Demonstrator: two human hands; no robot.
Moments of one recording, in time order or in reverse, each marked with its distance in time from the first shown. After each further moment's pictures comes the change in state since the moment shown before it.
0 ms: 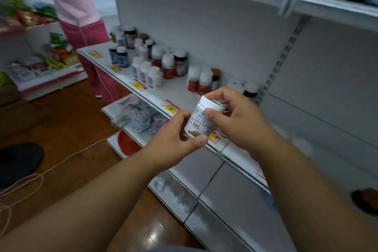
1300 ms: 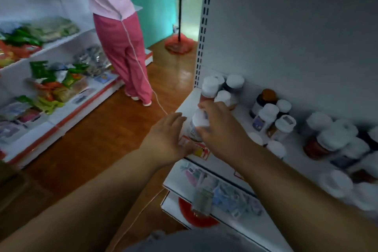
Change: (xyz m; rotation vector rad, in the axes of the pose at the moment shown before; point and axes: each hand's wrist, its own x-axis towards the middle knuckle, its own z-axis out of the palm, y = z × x) left_hand 0.405 -0.274 -0.636 0.962 -0.139 0.175; right_hand 0.595 -0.010 0.479 -0.530 0.088 0.094
